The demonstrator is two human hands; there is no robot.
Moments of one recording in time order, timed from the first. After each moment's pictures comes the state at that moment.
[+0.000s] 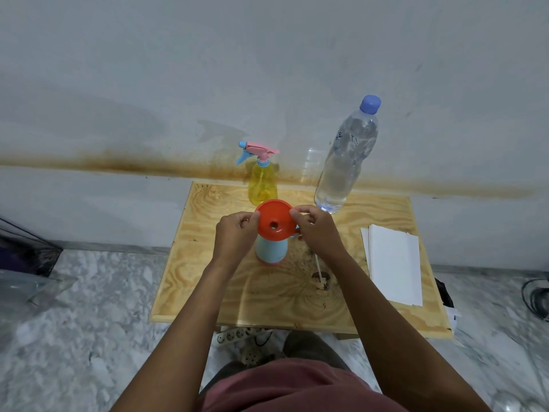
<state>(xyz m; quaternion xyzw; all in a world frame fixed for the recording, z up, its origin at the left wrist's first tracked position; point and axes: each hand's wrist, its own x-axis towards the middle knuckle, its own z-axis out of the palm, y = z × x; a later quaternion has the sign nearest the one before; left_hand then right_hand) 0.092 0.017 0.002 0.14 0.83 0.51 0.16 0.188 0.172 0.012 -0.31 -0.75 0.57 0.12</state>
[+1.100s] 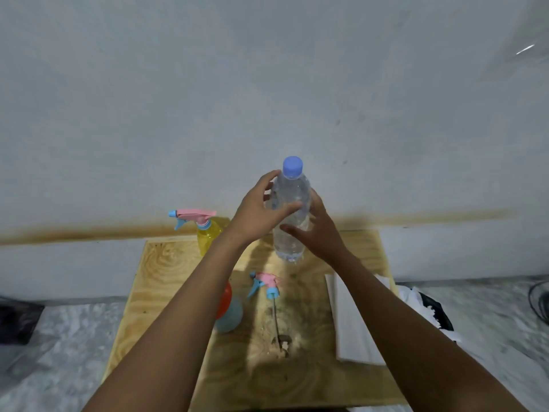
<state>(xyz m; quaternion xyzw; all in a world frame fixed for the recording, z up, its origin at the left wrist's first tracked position) 0.064 0.232 0.103 0.33 0.77 0.49 0.23 0.171 0.355 0.027 -0.24 -0.79 0.54 0.17</state>
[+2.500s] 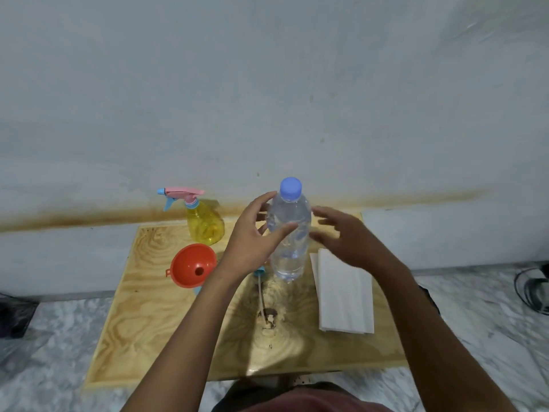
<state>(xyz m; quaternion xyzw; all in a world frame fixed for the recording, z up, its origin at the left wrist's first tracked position) 0.163 0.187 0.081 0.30 0.72 0.58 0.22 0.287 0.356 0.061 -0.24 -0.87 0.43 0.10</state>
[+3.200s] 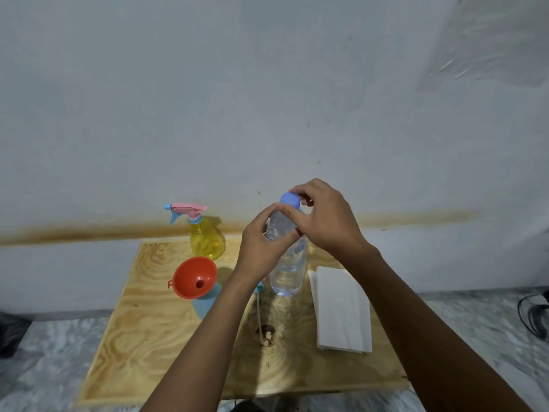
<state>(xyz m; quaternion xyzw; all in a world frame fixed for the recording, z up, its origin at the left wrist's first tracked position) 0.178 0.202 0.090 0.29 0.70 0.62 0.18 0.253 0.321 0.143 -0.21 -0.90 0.31 0.24</state>
